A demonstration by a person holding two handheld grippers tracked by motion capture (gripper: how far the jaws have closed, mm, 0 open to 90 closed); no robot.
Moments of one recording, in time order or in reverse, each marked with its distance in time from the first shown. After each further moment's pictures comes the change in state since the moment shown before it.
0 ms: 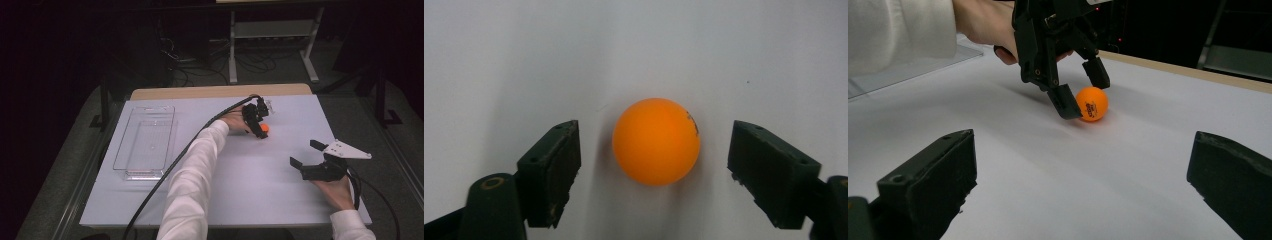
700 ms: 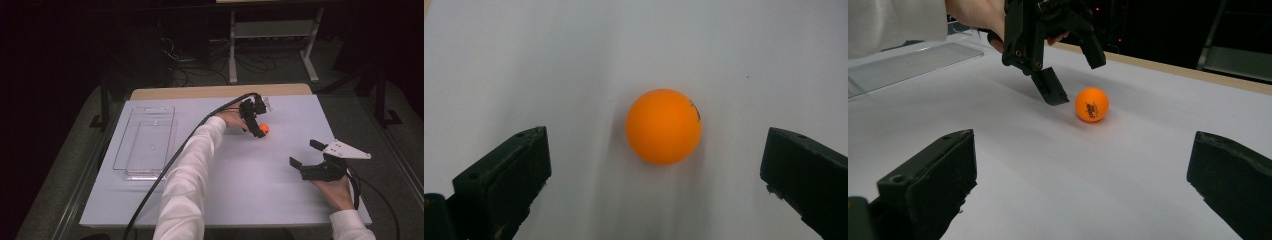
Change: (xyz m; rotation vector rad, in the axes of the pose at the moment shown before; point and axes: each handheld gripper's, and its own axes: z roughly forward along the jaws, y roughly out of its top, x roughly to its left) left arm -0.002 0.000 -0.013 0.012 0.049 0.008; right arm 0.001 0.001 0.000 -0.001 0.000 -0.004
